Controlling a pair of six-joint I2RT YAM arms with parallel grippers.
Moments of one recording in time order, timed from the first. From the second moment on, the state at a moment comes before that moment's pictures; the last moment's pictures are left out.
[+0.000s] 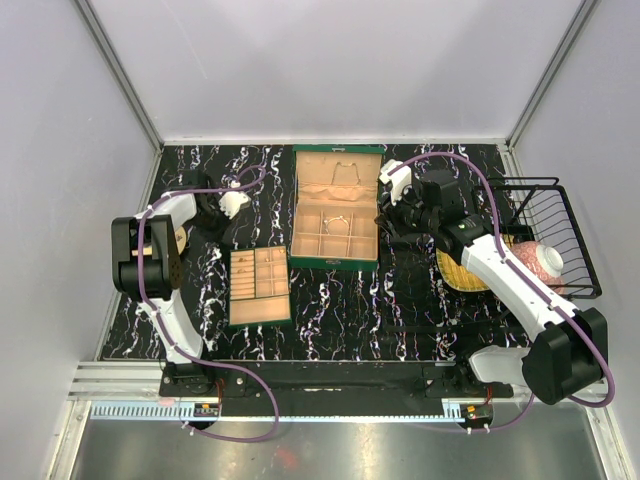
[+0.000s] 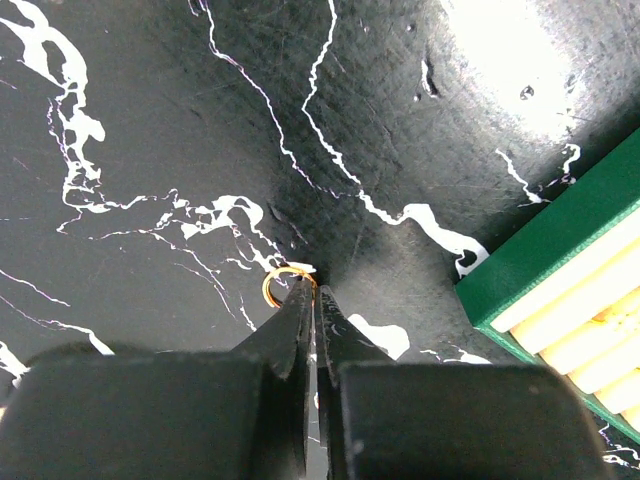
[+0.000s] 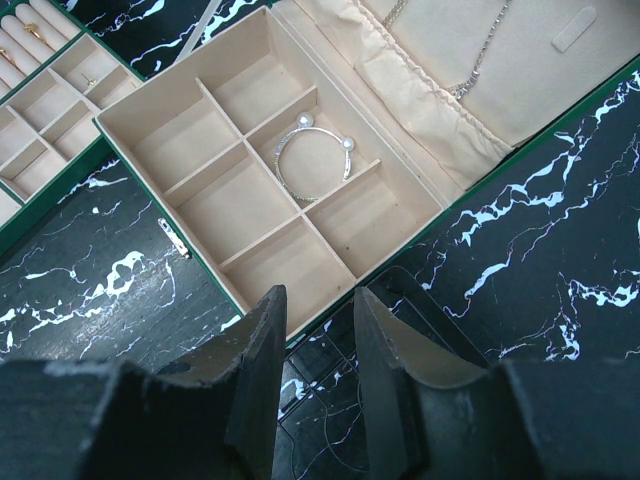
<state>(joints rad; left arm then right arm) 0.07 1.90 1.26 -0.65 0.26 0.84 0.41 1.28 1.03 -0.27 -0.33 -0.26</state>
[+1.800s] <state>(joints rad) -0.08 1.48 1.50 -1.34 1.20 1.04 0.67 1.47 1.45 -0.54 -0.61 -0.44</state>
